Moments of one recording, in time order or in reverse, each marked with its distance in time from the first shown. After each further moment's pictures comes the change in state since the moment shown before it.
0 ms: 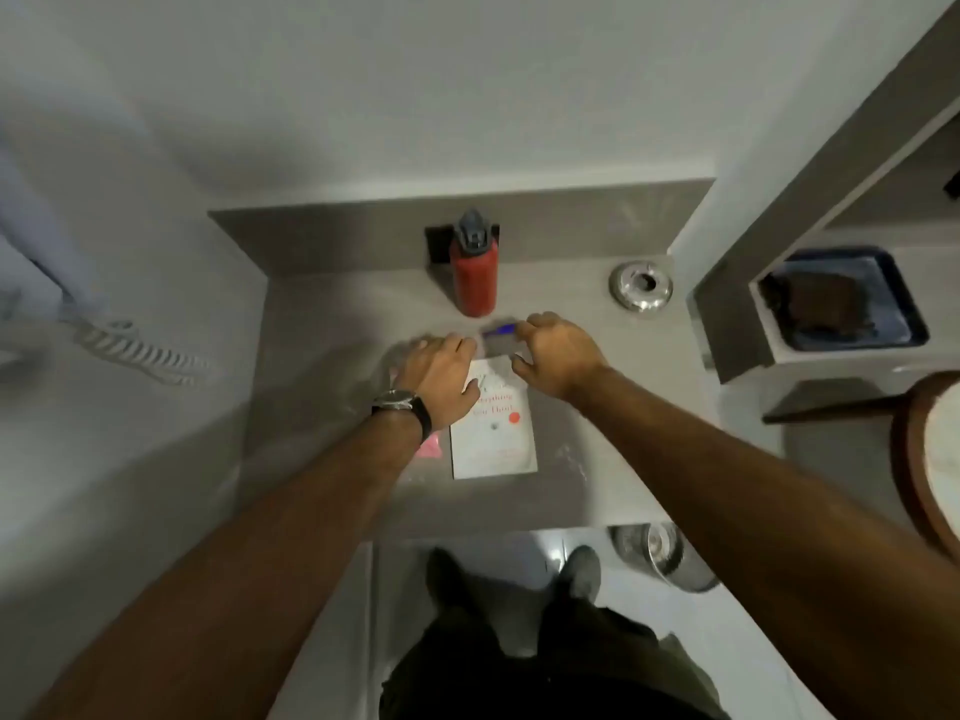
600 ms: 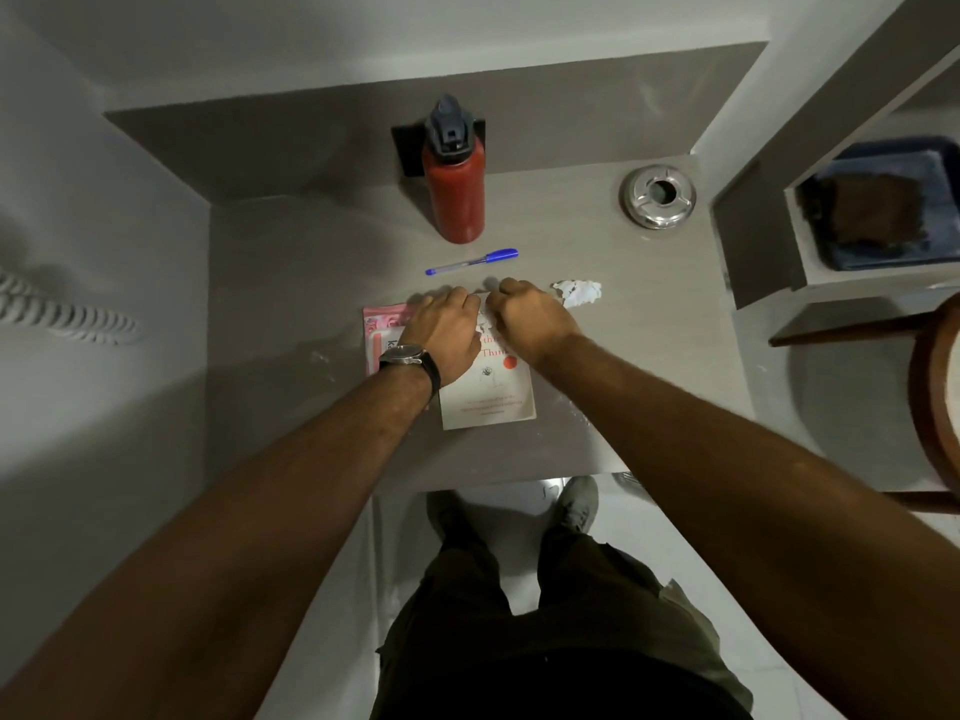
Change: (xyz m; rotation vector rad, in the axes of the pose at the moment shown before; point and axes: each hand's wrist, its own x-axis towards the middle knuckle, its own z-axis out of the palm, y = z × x) left_hand 0.032 0.010 0.068 -0.004 -0.094 0.008; right_hand 0.012 -0.009 0.077 0.024 -0.136 0.013
